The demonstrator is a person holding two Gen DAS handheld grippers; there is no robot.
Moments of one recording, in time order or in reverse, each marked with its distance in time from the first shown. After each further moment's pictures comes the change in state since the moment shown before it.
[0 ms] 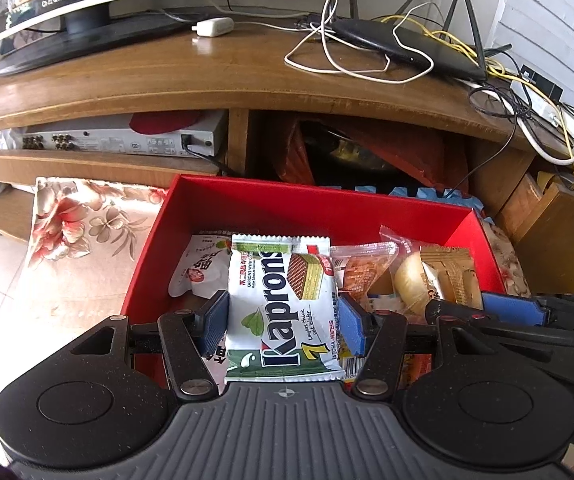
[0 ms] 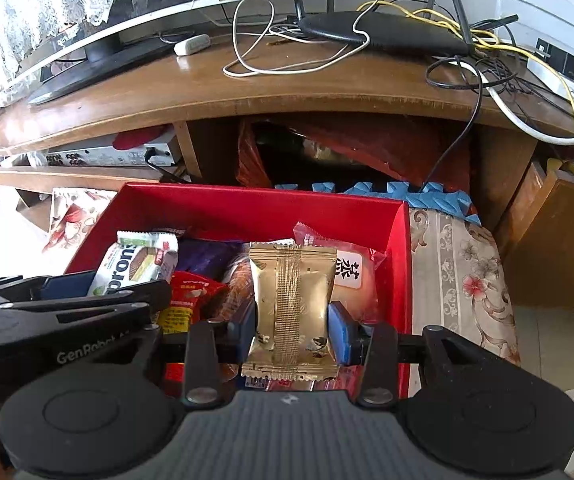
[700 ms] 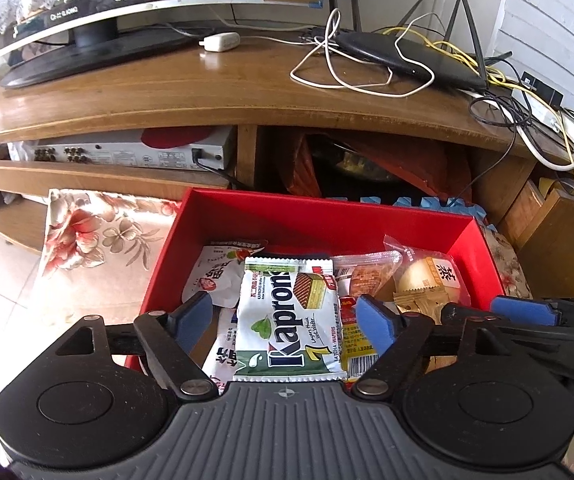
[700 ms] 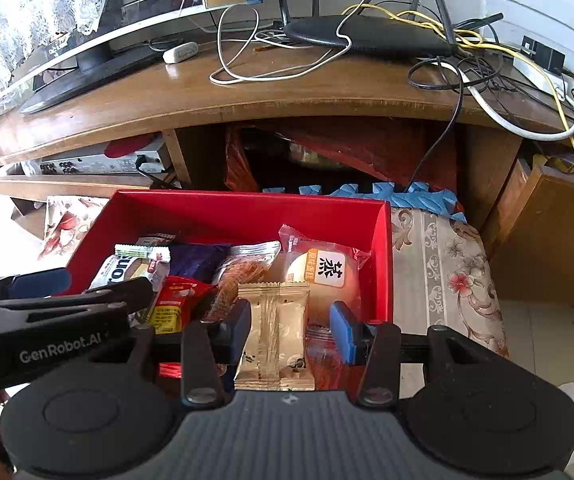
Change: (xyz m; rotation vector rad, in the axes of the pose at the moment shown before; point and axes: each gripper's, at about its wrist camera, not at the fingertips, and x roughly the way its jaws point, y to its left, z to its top) left arm -0.011 0.000 0.001 0.003 -0.032 0.026; right arm -0.009 -0.007 -0.001 0.025 -0.015 -0.013
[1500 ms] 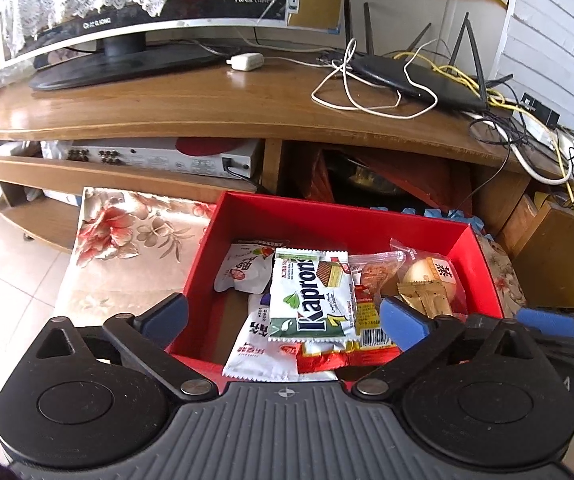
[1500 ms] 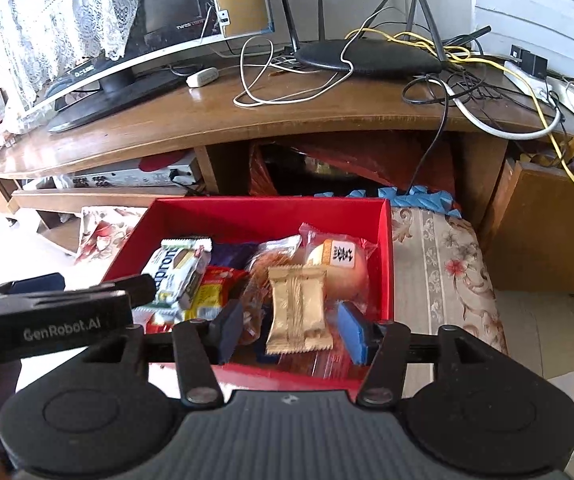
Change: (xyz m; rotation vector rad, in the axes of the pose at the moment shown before) left arm -0.042 0.015 -0.017 -0.032 -0.057 0.018; right arm -0.053 0.005 -0.026 0.026 -0.060 0.051
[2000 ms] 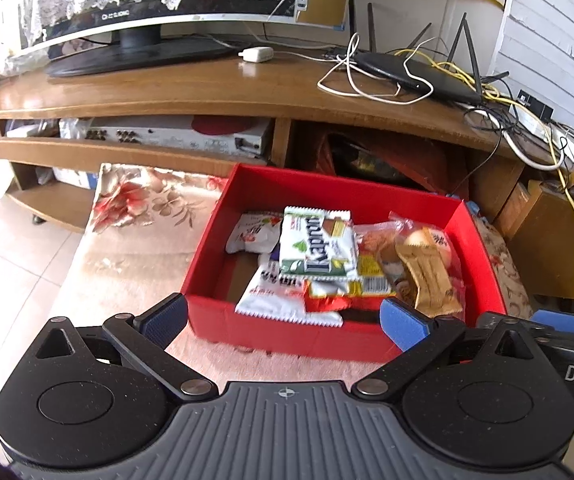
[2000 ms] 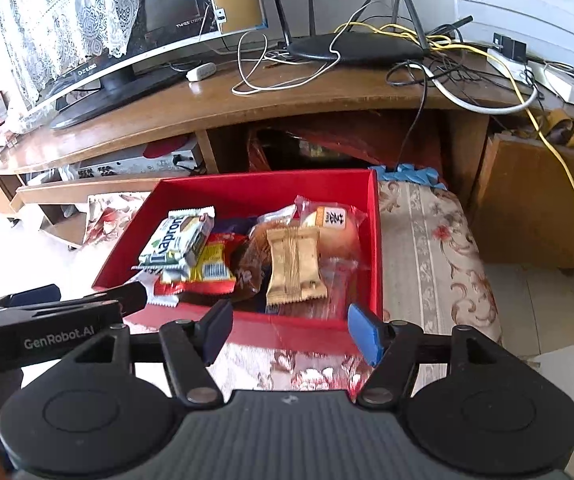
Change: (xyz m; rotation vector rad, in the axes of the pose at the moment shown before) left arm -0.022 0.004 -0.034 -0.016 -0.001 0.017; right arm -0.027 -0.003 -0.034 0.028 0.002 -0.004
